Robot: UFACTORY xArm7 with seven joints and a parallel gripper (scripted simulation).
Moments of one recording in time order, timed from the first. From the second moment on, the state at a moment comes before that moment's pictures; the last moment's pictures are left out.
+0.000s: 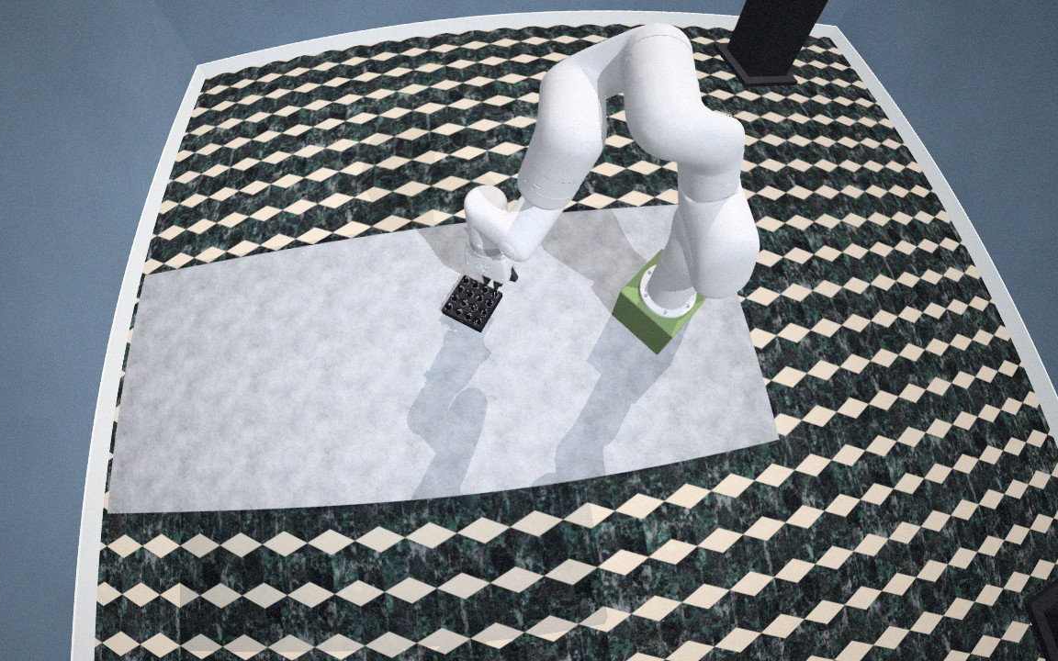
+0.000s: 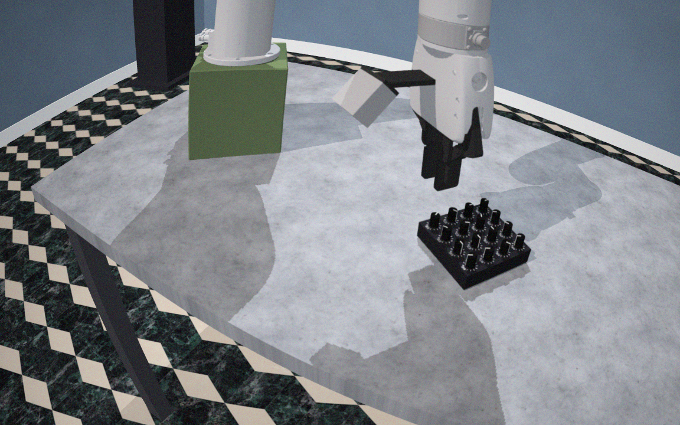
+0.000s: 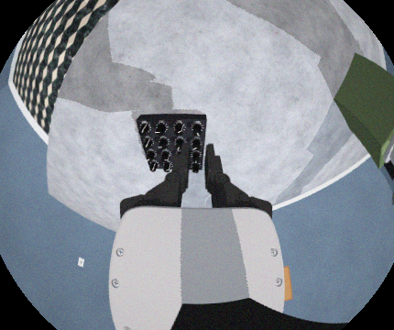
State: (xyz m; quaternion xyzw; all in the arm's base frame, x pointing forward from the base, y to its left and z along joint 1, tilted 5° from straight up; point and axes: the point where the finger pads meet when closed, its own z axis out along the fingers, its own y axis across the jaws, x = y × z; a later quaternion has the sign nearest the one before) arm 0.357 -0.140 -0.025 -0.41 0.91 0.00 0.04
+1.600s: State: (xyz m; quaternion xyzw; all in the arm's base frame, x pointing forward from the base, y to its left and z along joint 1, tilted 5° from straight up) arm 0.360 -0.138 -0.064 -0.40 0.91 0.00 0.04
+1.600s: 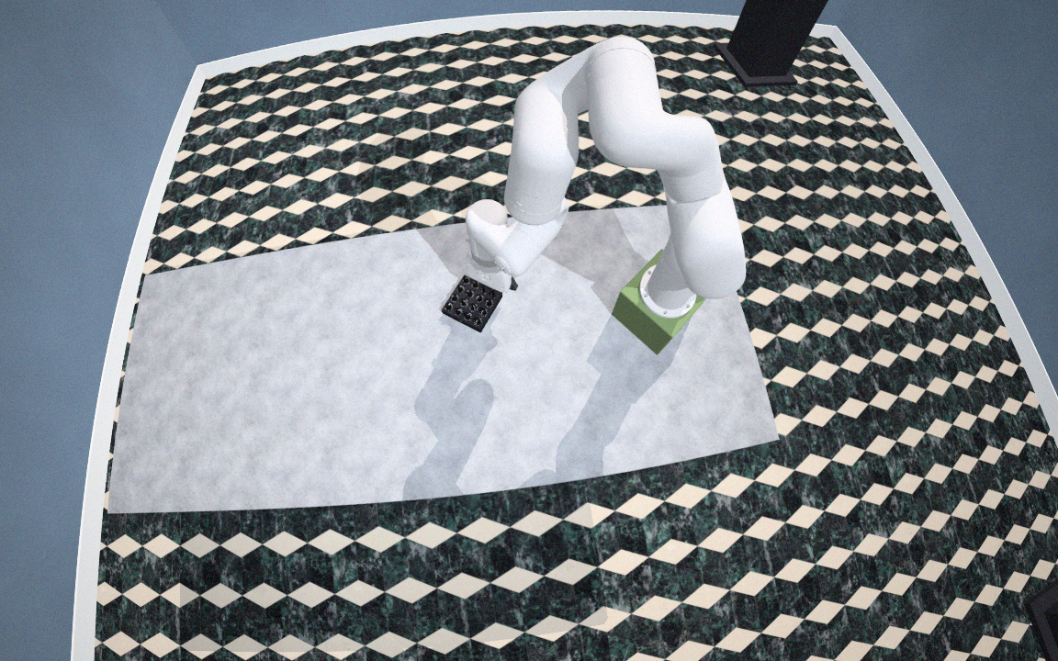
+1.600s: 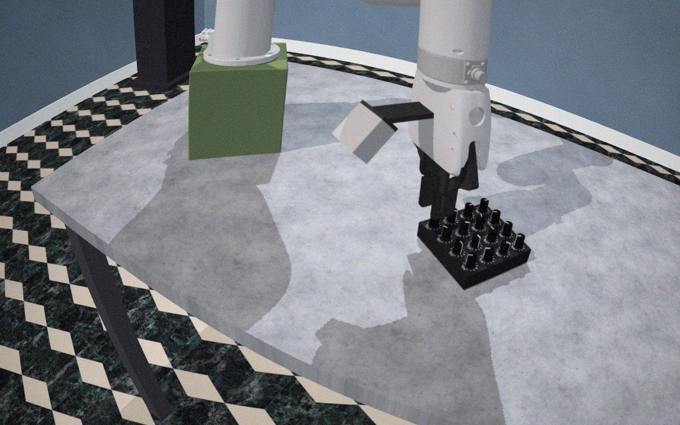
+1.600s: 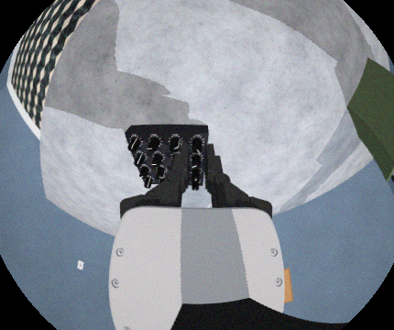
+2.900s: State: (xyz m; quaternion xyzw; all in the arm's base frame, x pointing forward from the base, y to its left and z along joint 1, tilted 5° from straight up) arm 0.361 -0.138 -0.067 -0.40 0.91 0.00 0.04
